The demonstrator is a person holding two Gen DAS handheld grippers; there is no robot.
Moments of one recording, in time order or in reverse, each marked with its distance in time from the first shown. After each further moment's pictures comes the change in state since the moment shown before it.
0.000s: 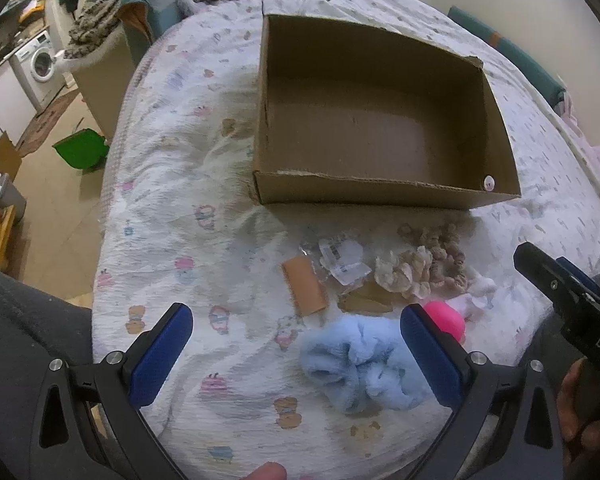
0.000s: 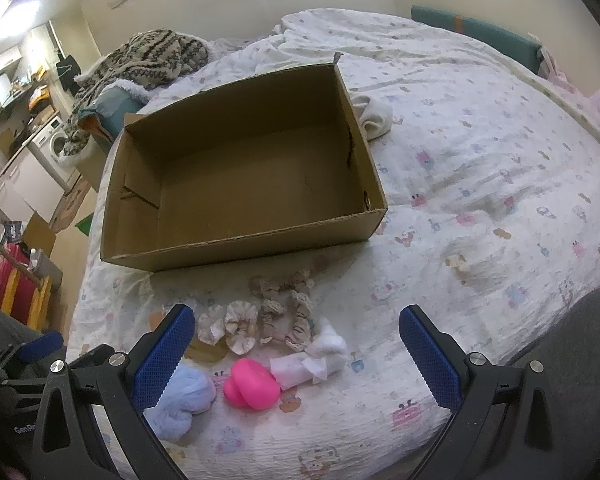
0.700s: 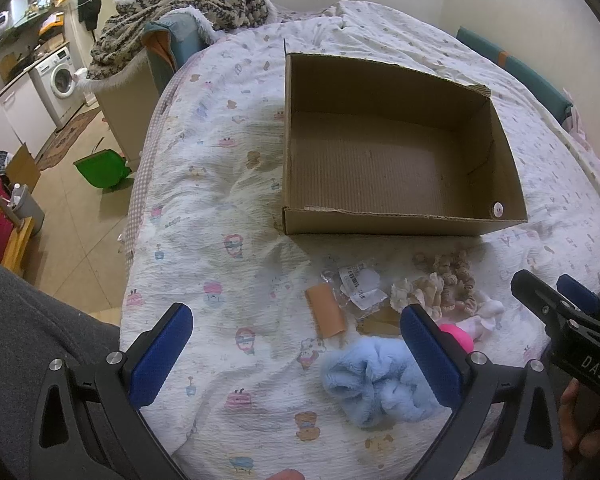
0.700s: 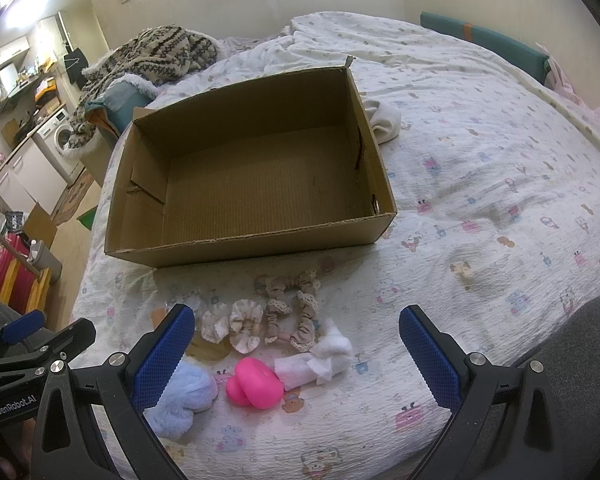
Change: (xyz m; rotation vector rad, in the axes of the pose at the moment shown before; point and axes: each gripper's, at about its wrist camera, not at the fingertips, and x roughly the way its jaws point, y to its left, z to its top) left arm -0.022 0.006 0.001 -0.009 -0.122 0.071; right arm -0.002 0.008 -0.003 -0.047 -0.013 -0.002
